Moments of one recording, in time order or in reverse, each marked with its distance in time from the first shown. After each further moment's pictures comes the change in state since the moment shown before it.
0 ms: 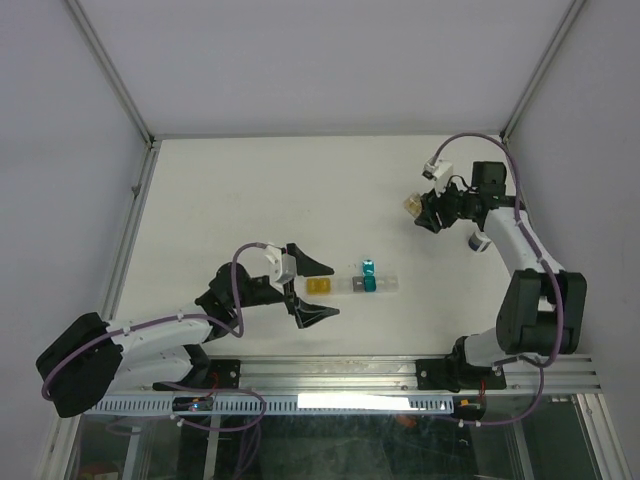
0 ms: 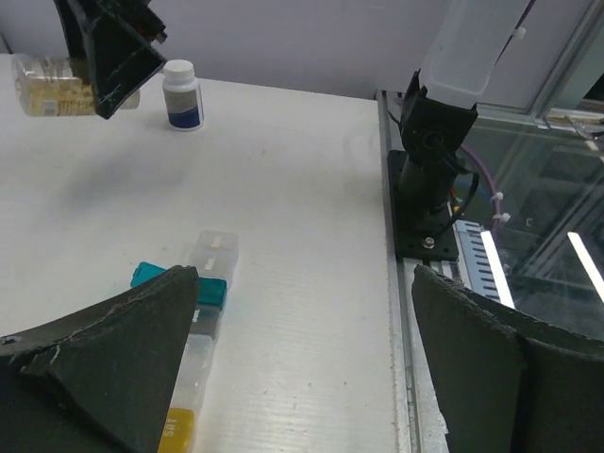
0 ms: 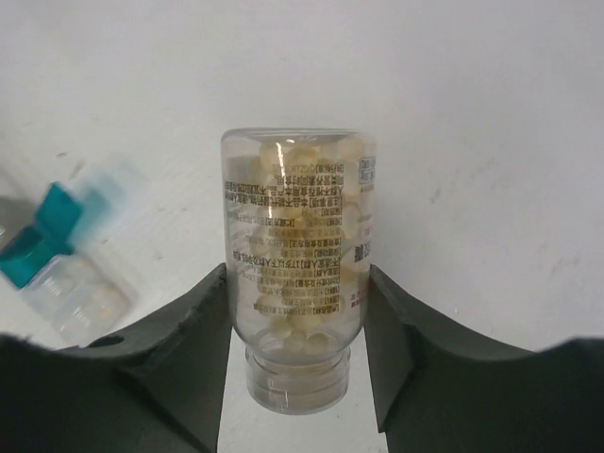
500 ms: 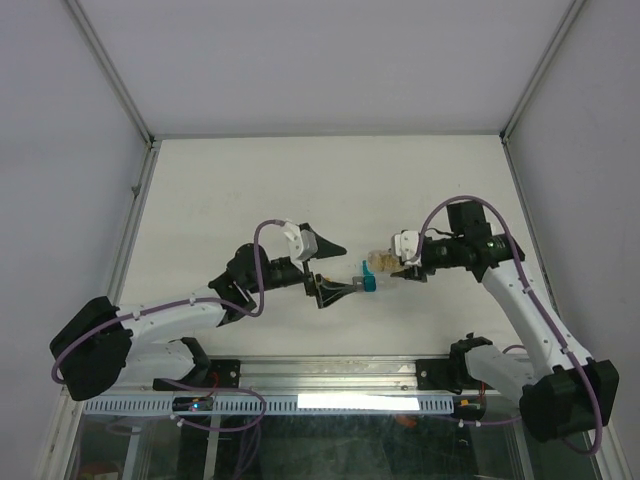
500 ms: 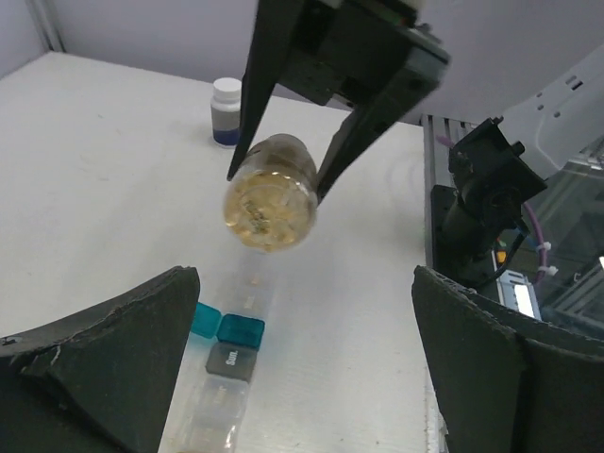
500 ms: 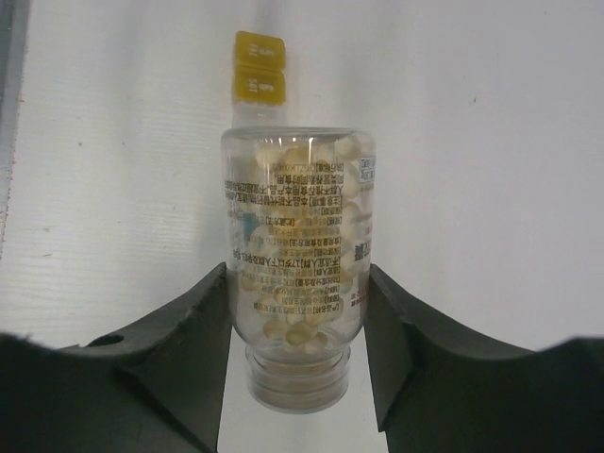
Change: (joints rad) left arm -0.043 0.076 0.198 -0.156 -0.125 0.088; right arm 0.256 -0.467 -0.158 -0.423 -0.319 -0.707
